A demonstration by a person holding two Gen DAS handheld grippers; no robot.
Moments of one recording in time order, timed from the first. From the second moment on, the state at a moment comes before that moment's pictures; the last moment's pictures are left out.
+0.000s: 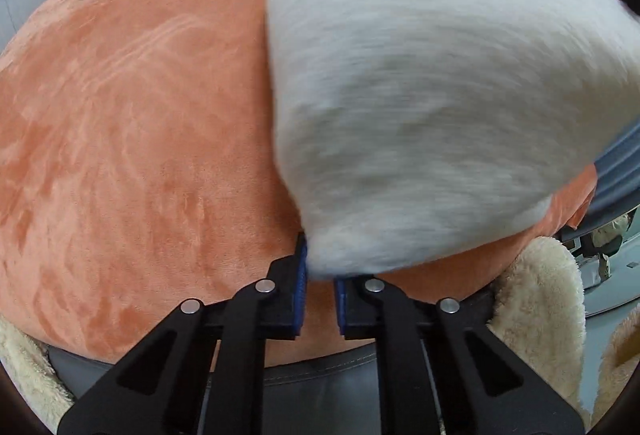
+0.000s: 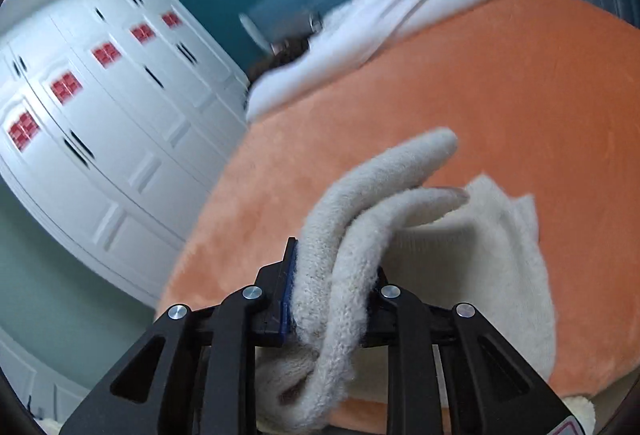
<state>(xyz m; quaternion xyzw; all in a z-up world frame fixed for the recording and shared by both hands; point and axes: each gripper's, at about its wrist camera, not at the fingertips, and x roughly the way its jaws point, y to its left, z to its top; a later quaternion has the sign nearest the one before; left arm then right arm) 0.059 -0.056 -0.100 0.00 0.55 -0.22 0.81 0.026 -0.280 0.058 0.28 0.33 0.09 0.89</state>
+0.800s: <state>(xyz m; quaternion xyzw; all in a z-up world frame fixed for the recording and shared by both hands) 0.055 -0.065 -0.013 -0.06 0.49 -0.26 0.83 0.043 -0.318 -0.039 0.25 0.46 -0.01 0.85</state>
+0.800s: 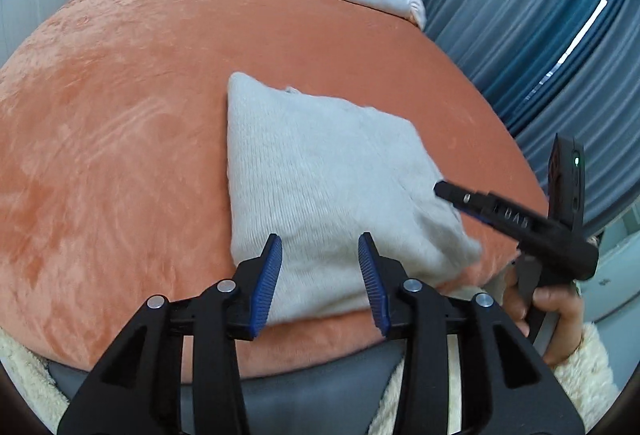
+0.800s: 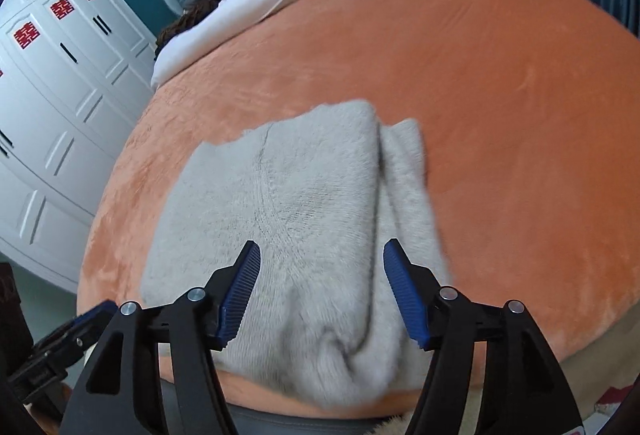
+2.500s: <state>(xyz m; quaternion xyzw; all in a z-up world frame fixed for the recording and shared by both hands) 0.036 -0.058 -0.084 0.04 0.58 -0.18 0.80 -0.054 -0.251 -0.025 0.23 0.47 -0.01 0.85</state>
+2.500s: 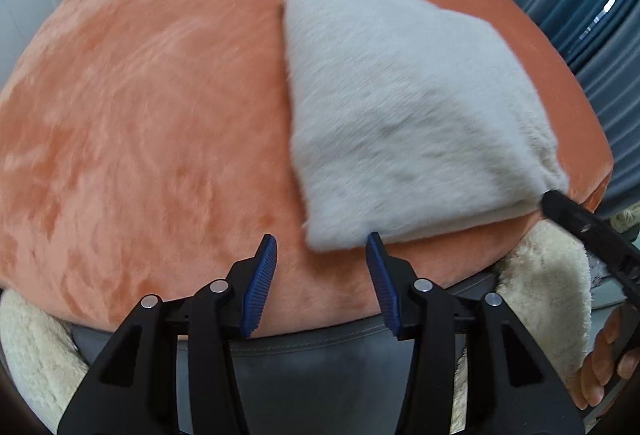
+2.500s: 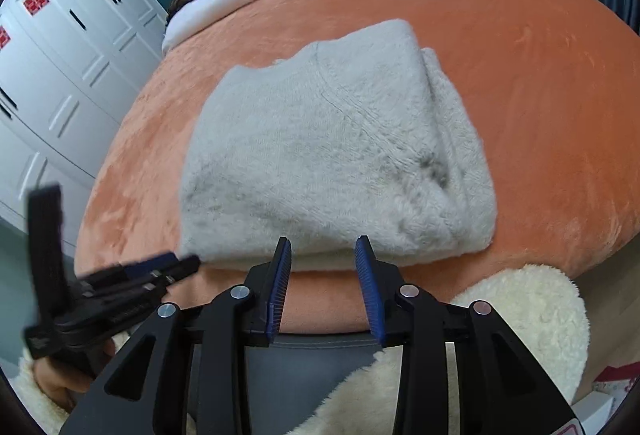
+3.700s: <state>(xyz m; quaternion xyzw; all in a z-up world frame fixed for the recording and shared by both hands) 0.062 -0.096 -0.026 0.02 0.52 -0.22 0.83 0.006 -0.321 -0.032 0.26 0.44 -0.06 0.86</state>
